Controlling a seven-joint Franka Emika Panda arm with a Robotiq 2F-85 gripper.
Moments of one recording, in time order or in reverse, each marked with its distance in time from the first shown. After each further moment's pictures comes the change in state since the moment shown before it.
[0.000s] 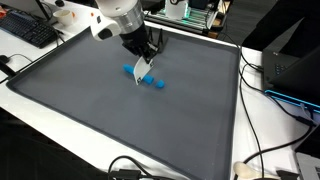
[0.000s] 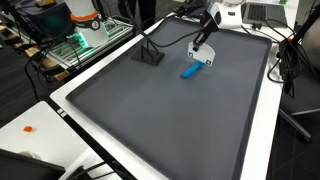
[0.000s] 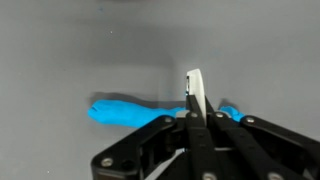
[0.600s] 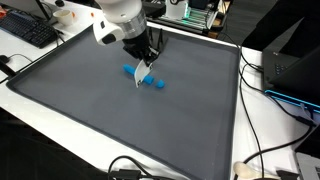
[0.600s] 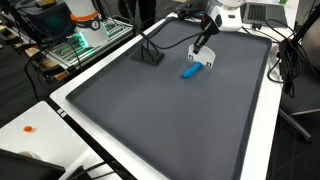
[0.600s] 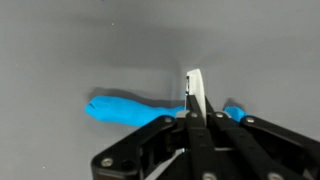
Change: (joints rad) arm 0.012 0.017 0.001 -0.004 -0.033 0.035 0.000
